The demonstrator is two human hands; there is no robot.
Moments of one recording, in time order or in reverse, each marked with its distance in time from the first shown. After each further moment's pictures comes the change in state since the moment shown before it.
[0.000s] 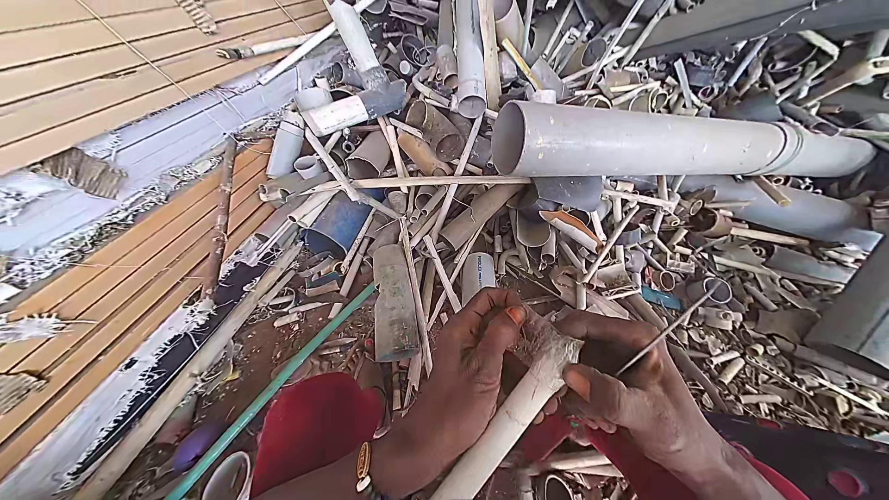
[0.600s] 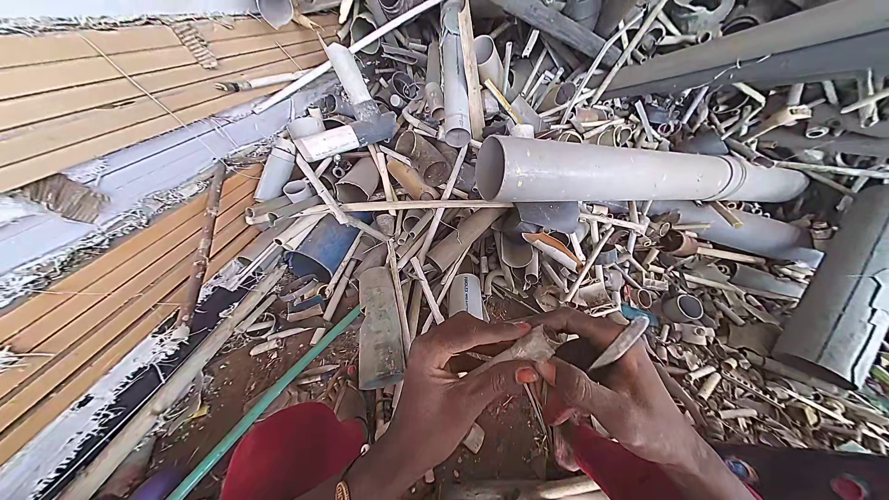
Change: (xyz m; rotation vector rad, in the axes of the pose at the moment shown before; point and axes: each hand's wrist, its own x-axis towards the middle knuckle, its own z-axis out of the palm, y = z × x) left_hand 0.004 -0.016 -0.018 0.240 -0.080 0.477; right_hand 0.006 -0.013 -0.012 -0.368 0.011 -0.098
